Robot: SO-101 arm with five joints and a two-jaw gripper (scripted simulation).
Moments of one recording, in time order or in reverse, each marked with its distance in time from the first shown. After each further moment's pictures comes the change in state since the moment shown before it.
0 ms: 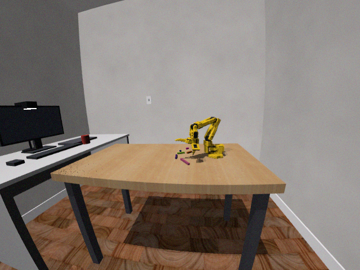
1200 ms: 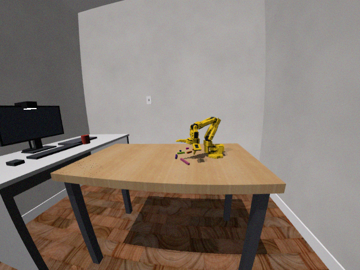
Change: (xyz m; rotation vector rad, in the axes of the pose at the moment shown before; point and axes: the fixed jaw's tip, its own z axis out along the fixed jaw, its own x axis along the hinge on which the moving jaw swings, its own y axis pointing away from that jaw) arm 0.002 0.007 0.001 -0.037 0.005 -0.055
